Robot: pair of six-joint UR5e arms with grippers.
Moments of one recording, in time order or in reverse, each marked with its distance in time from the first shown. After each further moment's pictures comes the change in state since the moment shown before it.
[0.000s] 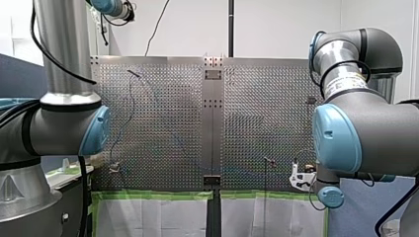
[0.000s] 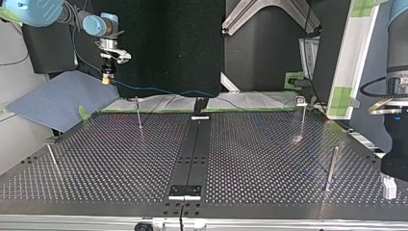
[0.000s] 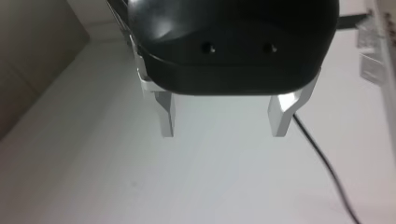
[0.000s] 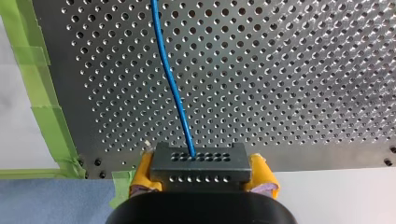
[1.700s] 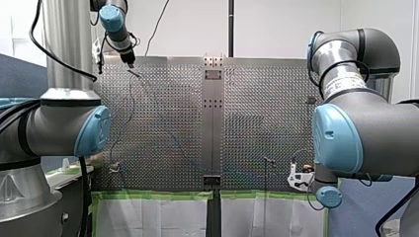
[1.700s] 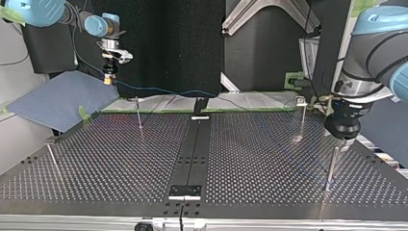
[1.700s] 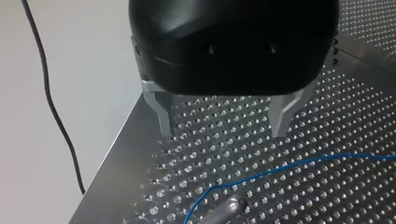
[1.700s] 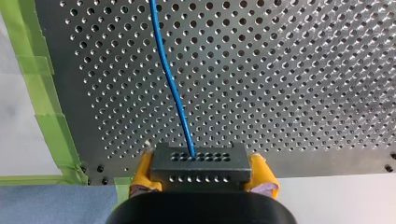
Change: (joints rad) left arm -0.057 -0.167 -0.059 -0.399 -0.135 0.089; right arm 0.016 0.000 -0.001 0.004 0.007 0.002
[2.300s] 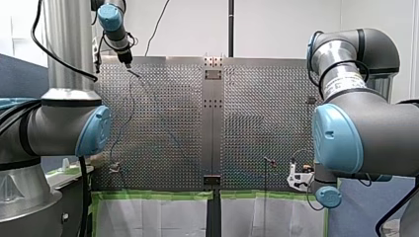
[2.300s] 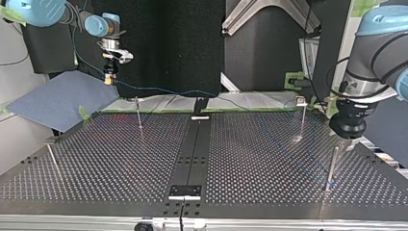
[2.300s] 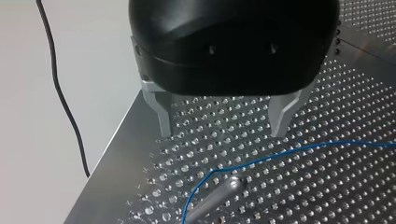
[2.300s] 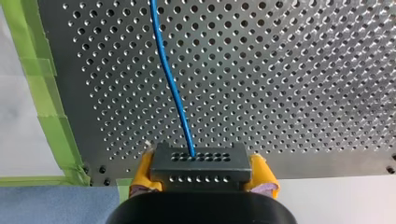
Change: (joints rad) left arm 0.020 0.000 0.004 -0.024 -0.009 -0.001; right arm 0.004 0.000 0.000 0.005 0.001 0.000
